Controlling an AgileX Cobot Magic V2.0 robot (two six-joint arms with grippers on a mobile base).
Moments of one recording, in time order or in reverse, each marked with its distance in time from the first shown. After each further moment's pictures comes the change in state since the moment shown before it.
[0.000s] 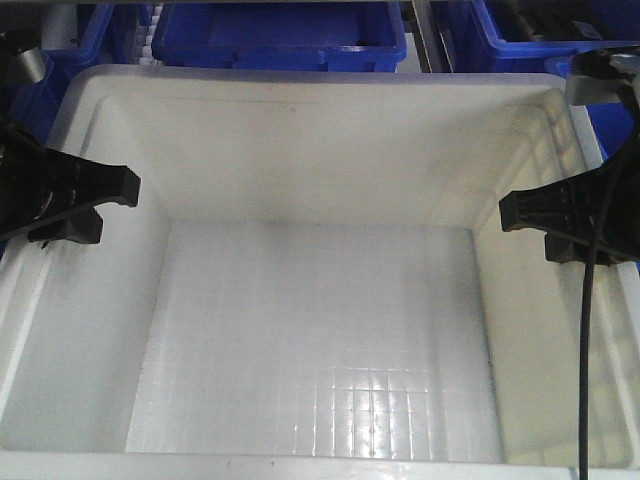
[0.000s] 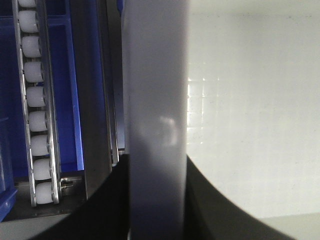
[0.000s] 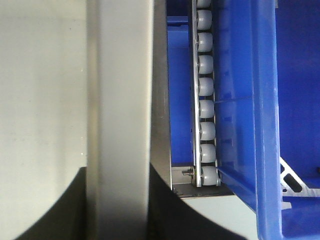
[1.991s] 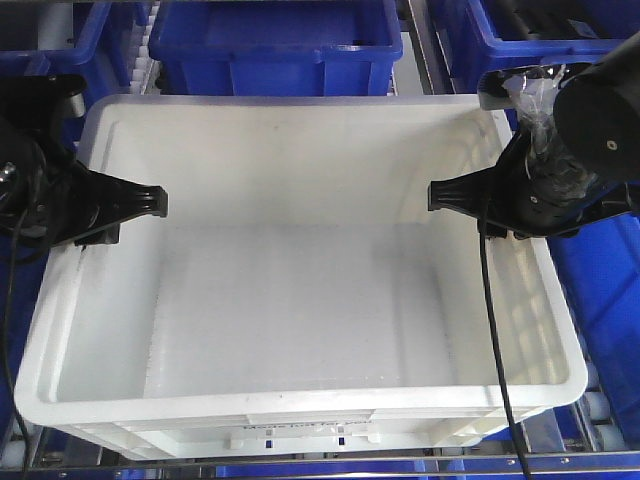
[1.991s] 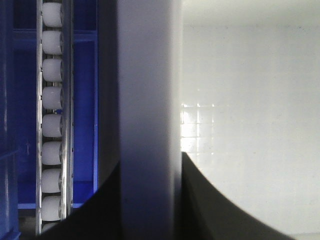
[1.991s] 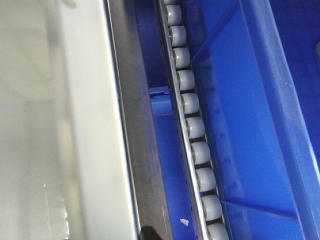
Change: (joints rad) left arm 0.010 0.113 0.123 0.133 -0.226 -0.104; right arm -0.001 0.275 0.000 -0.146 -0.218 0.177
